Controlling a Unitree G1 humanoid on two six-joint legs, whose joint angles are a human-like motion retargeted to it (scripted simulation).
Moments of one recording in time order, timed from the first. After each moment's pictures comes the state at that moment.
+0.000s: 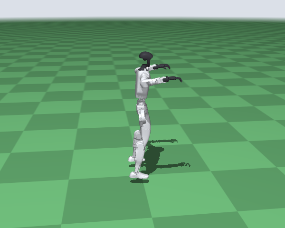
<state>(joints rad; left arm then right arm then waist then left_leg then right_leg) 0.35 1.37 0.62 -0.22 0.28 -0.11 0.00 0.44 -1.41 -0.69 -0.21 -0.15 -0.05 0.06 0.05 -0.03 0.19 0.18 0.12 0.17 0.07 -0.08 -0.21 0.17 -0.14 0.02 0.07 -0.10 0.22</state>
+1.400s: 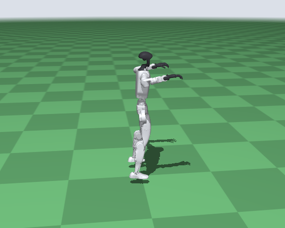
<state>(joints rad) 0.50 1.39 0.73 -0.24 0.25 -0.12 0.05 0.46 -1.45 -0.72 -0.22 -0.14 -0.07 0.03 0.05 -0.03 0.15 0.17 0.10 0.16 0.06 -0.08 -0.22 0.16 -0.16 0.01 0.07 -0.10 0.21</state>
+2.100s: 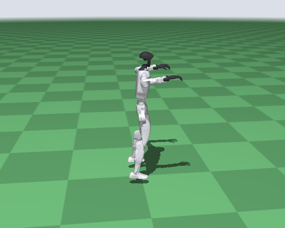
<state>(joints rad) 0.48 1.41 0.69 -0.20 0.29 -0.11 0.07 0.43 -1.42 -0.68 -0.21 -0.10 -0.08 0.00 0.04 -0.04 0.18 0.17 0.11 0.17 0.06 -0.09 -0.22 0.15 -0.15 0.02 0.07 -0.10 0.21</state>
